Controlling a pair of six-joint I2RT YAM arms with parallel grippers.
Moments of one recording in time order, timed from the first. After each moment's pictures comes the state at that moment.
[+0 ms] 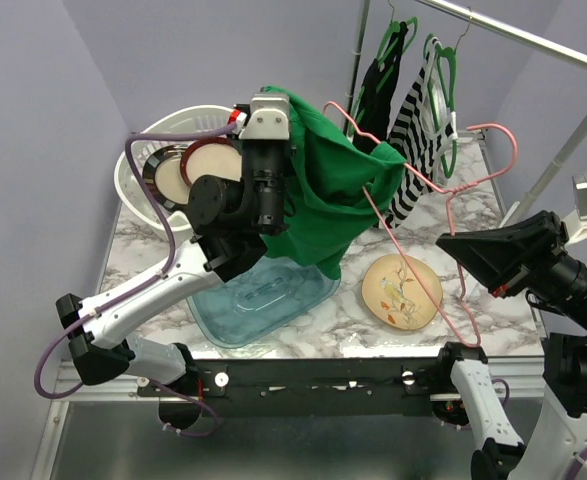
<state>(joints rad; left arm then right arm) -1.06 1.34 1.51 0.63 -0.87 0.63 -0.16 0.64 1.54 -0.49 -1.04 0.84</state>
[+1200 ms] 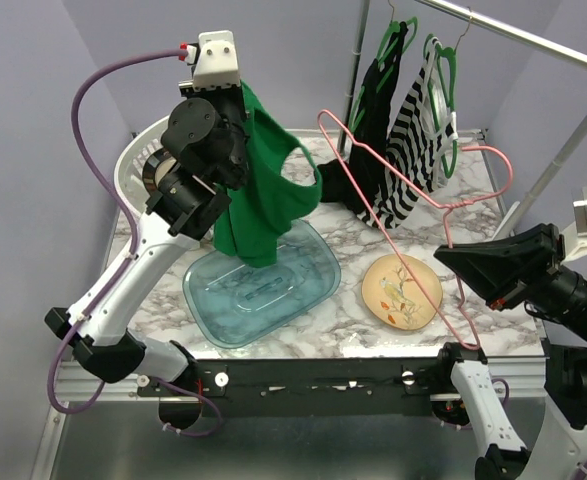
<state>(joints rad) -0.73 1.39 1.81 -0.04 -0.87 0.25 -0.11 0.60 1.49 -0.51 -1.03 0.73</state>
